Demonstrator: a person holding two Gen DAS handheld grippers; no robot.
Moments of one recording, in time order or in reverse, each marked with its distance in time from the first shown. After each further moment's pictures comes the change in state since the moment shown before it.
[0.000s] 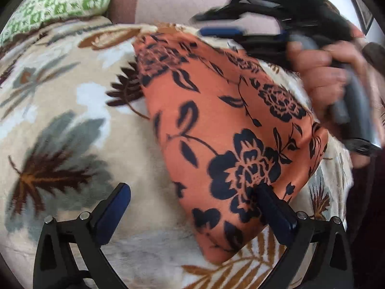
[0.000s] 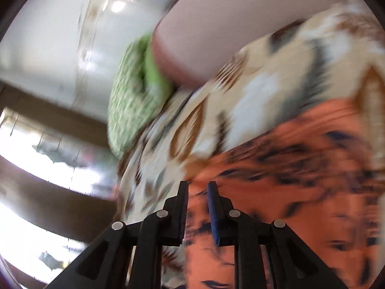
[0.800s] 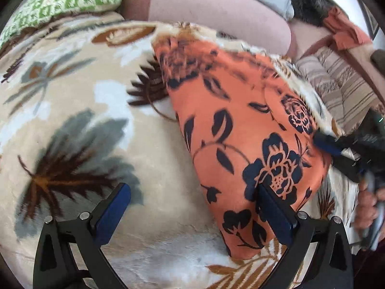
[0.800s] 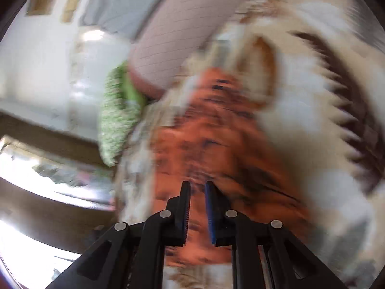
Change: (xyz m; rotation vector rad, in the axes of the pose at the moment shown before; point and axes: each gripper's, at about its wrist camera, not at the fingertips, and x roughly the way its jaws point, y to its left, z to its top) left arm 0.010 0.019 0.006 -0.032 0.043 0.027; right arm -0.132 -0.097 -0.129 0.220 -0.183 -0.108
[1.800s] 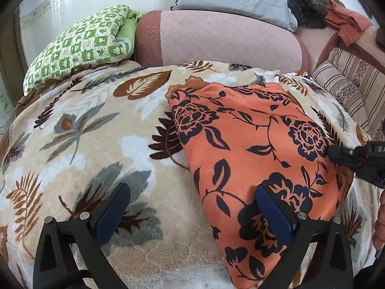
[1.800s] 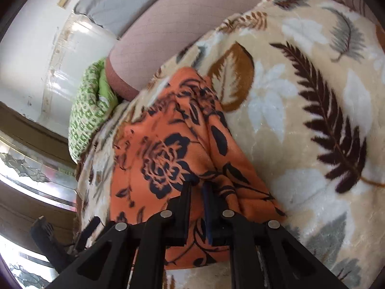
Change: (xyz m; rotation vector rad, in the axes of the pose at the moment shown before) left arm -0.029 -0.027 0.016 0.087 -0.218 0.248; right arm -0.005 0.022 -0.011 -0.139 -0.081 -0.164
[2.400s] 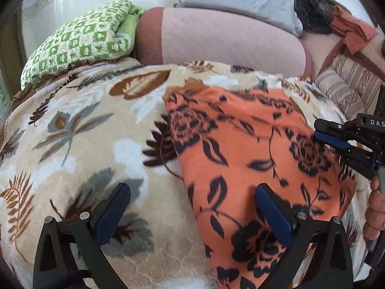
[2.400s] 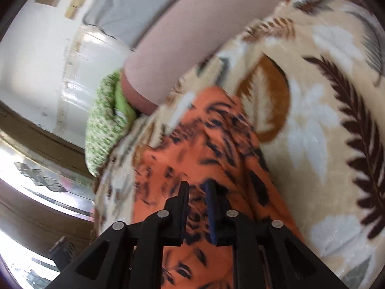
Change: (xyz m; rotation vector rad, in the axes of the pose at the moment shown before) left arm 0.010 0.001 0.016 -0.057 0.000 -0.020; right arm 0.023 0.014 0.039 0.017 -0.043 0.142
